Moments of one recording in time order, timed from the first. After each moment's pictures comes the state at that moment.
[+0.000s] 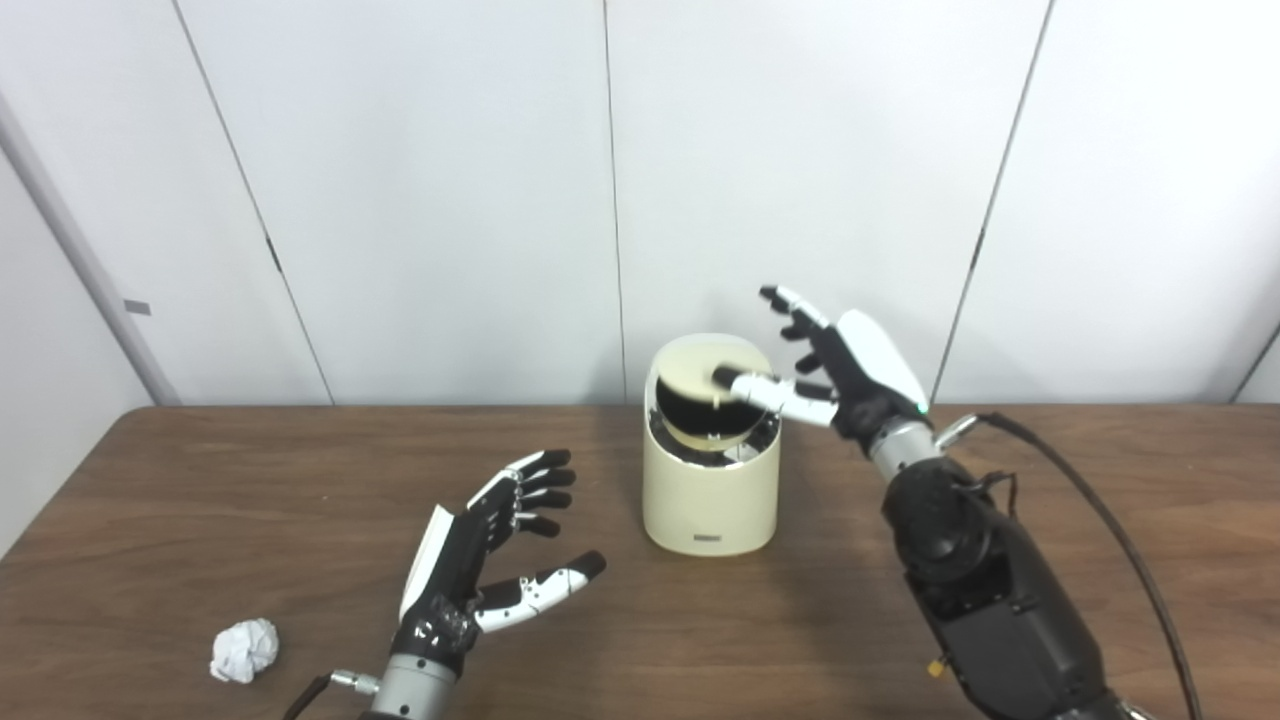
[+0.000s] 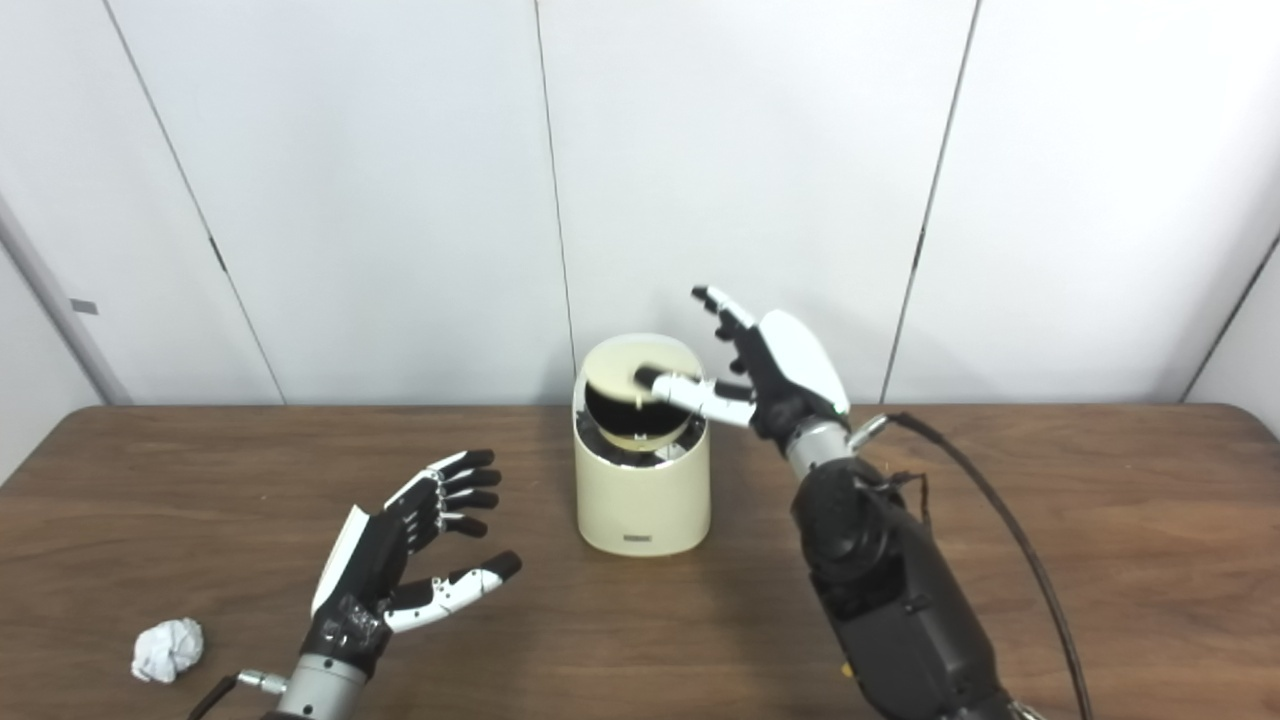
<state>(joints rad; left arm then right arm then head) -0.13 0.11 -0.03 -0.07 0.15 -0.14 -0.05 -0.64 -0.18 0.20 0.07 -0.57 0.32 0.05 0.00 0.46</state>
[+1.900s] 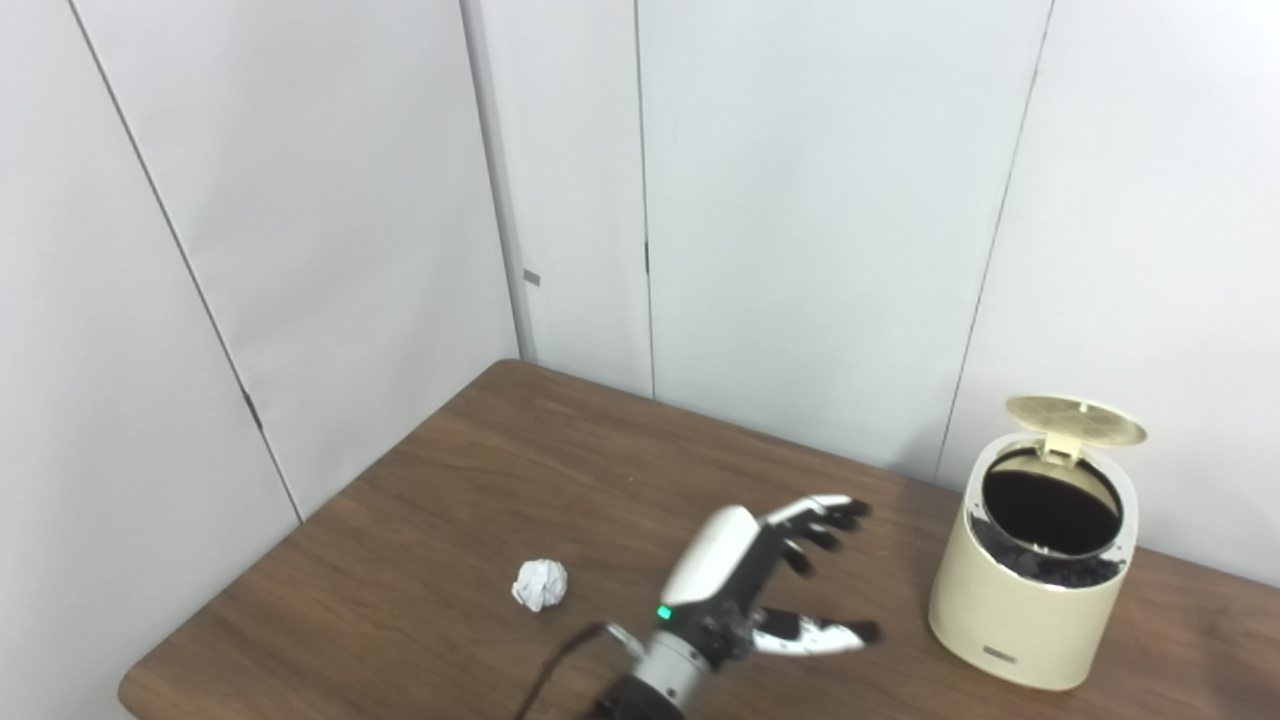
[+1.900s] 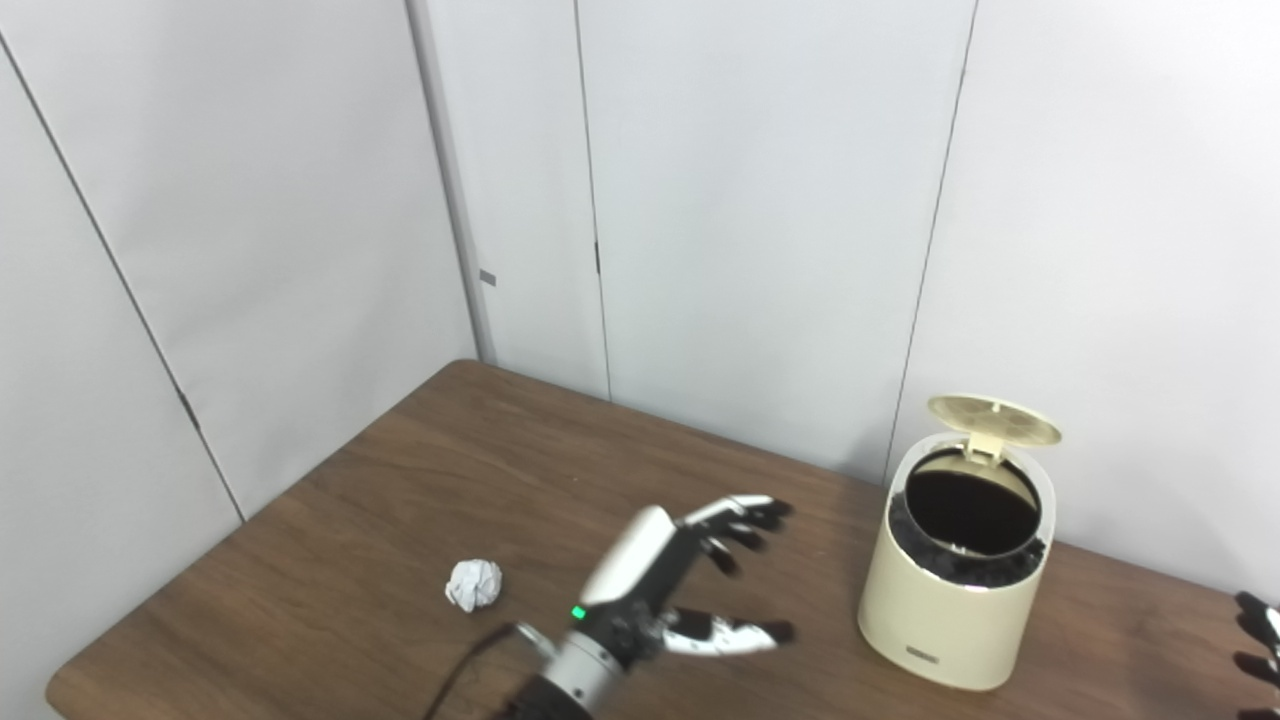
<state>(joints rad) -0.09 0.17 -0.04 -0.30 0.69 0.08 0.00 -0.26 -0.37 0.07 -0.11 -0.42 0.13 0.14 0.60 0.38</state>
